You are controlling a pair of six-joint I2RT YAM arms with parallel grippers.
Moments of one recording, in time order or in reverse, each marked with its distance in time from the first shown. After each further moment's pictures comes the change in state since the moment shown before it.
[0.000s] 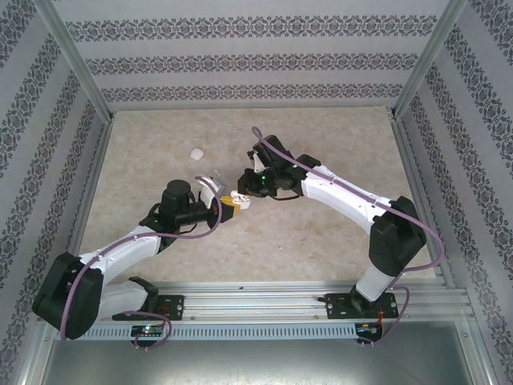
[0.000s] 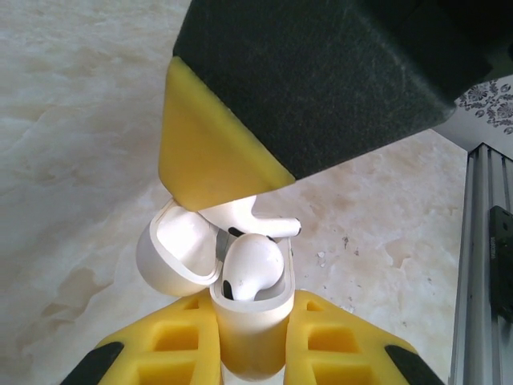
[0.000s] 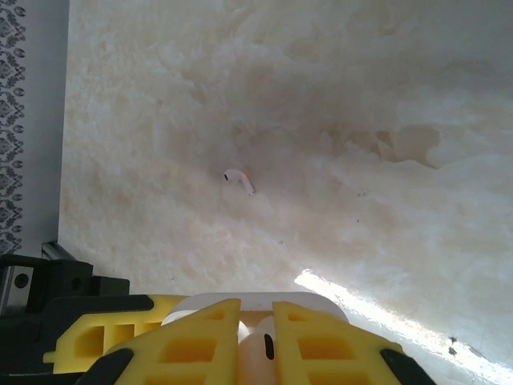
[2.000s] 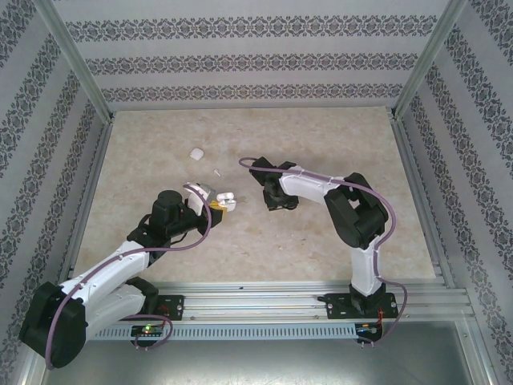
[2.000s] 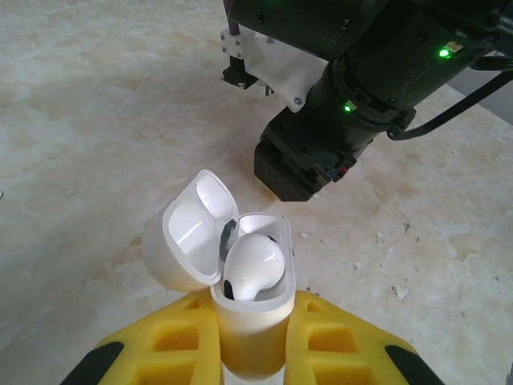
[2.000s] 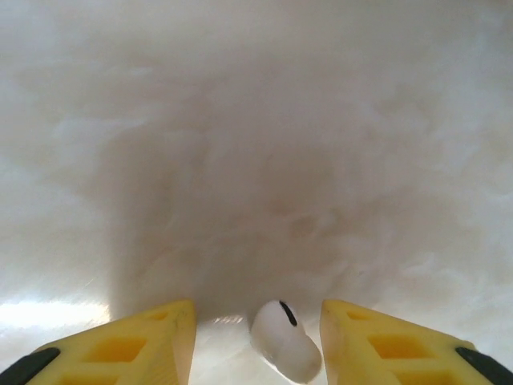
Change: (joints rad) left arm 0.000 -0.210 -0.079 -0.161 -0.202 0.005; right arm -0.036 0.312 -0.014 -0.216 0.587 -0.185
